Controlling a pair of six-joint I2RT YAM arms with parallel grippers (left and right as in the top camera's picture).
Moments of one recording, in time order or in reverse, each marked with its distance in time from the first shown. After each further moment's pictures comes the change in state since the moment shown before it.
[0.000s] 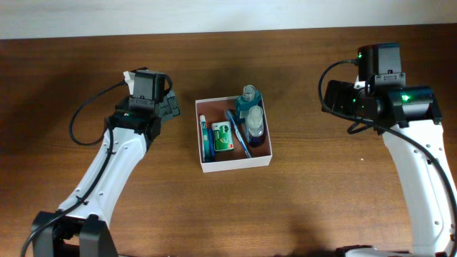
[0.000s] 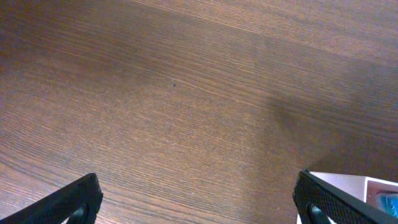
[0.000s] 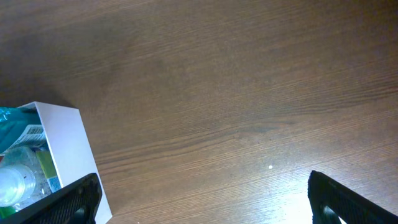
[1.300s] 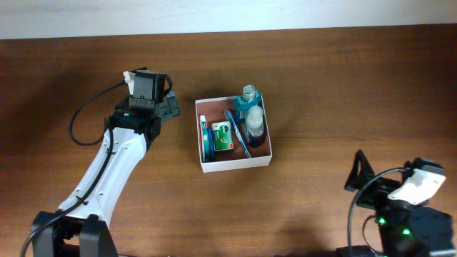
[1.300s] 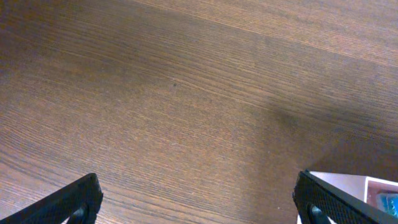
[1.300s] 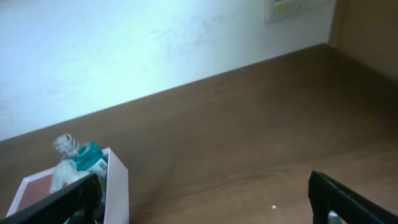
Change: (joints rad) left arm 0.000 0.000 0.000 -0.001 -0.001 0.000; right arm 0.000 -1.156 -0.777 0.398 0.021 0.000
